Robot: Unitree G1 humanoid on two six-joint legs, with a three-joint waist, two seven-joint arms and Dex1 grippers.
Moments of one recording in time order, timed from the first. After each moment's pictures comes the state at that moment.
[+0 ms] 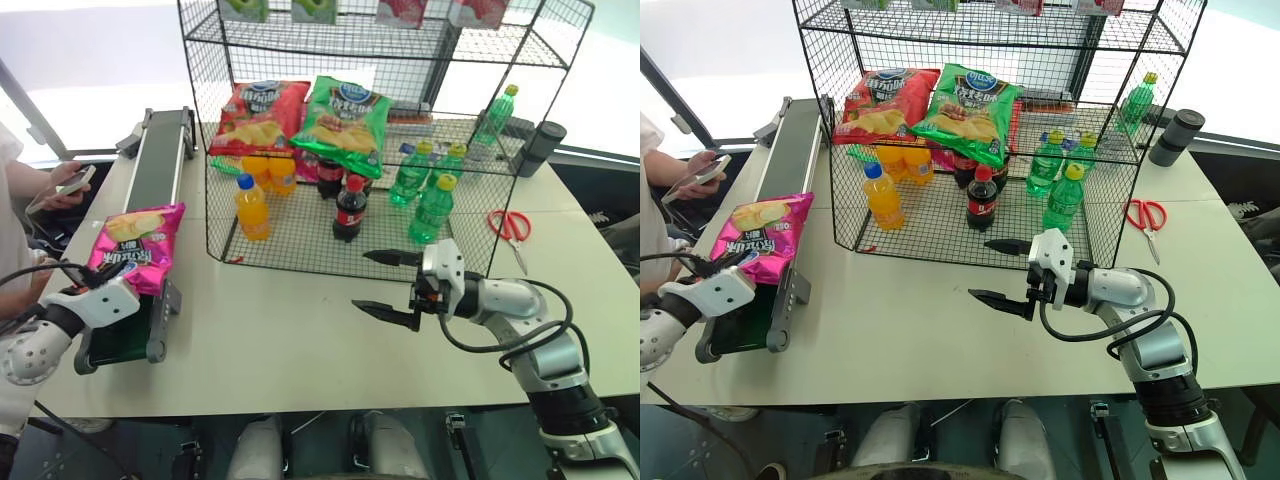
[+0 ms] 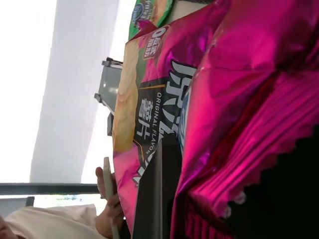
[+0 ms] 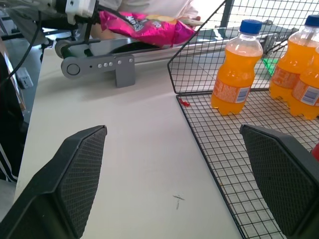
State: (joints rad) left arm 0.06 0.86 0.29 0.26 0.16 -0.43 -0.34; right arm -0.22 -0.57 0.06 -0.18 0.41 0.19 1.06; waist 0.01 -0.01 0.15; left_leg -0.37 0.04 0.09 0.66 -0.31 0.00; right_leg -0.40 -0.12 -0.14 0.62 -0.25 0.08
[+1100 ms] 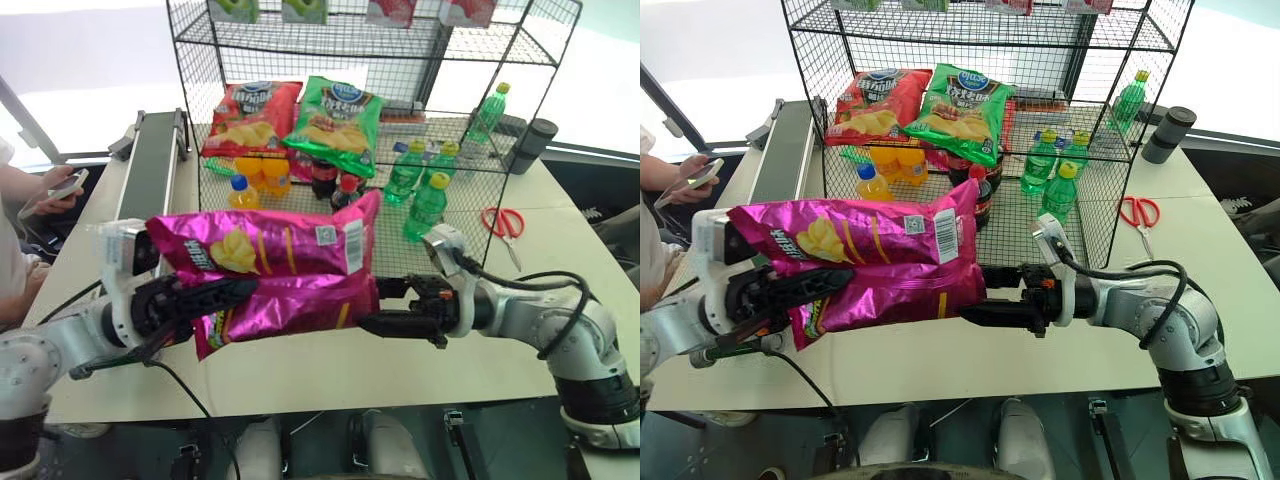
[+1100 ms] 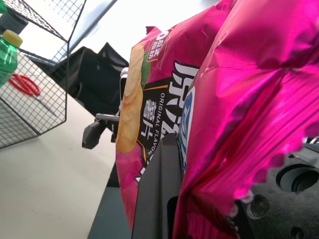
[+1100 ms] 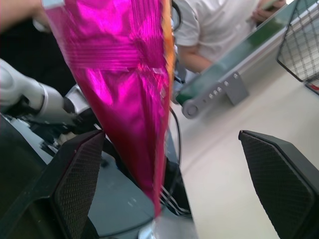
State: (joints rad) left arm -0.09 0.84 0.25 -0.33 -1.59 0.96 -0.92; right arm -0.32 -0.65 -0.04 -0.35 1.17 1.03 0.93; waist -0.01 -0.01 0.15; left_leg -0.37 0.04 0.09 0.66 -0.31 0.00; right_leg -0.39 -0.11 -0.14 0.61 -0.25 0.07
